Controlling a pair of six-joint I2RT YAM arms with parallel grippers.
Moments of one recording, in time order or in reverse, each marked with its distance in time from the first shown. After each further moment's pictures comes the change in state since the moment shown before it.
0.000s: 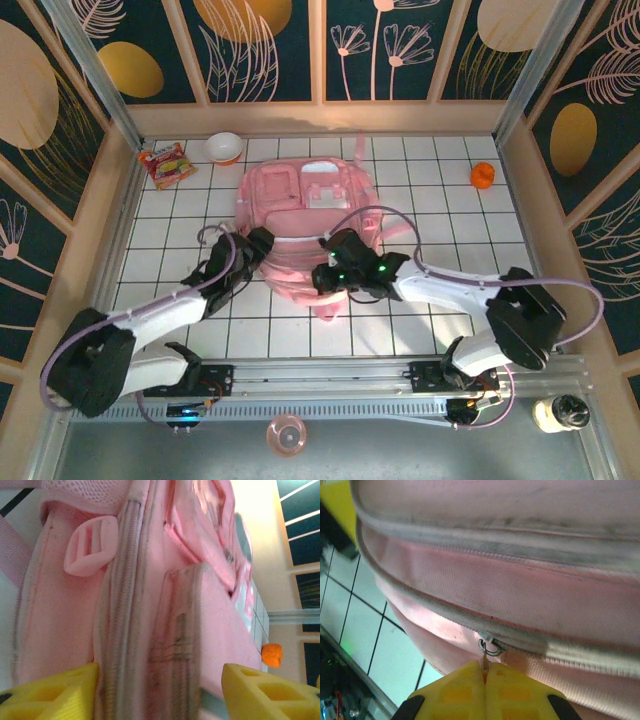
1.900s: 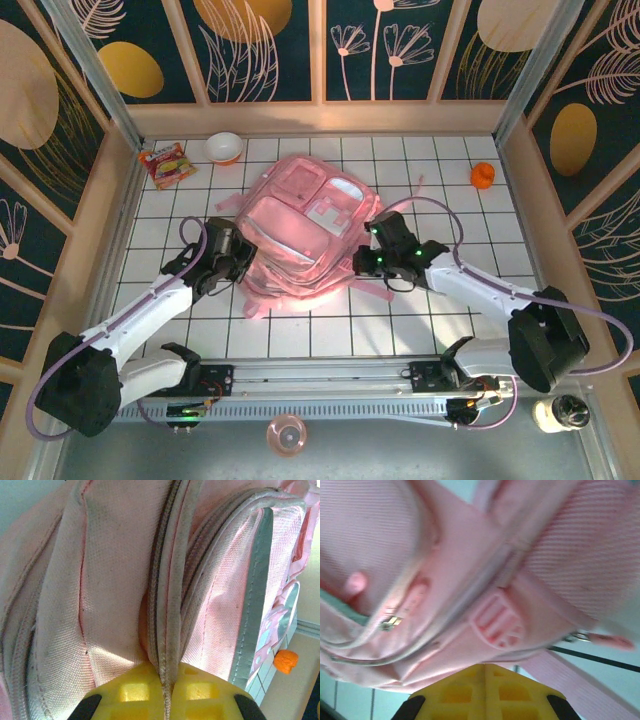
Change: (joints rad) left arm 0.103 -0.131 0.159 -0.562 0.172 -0.180; right arm -0.329 -0.179 -0.090 -0.185 -0.042 -0.082
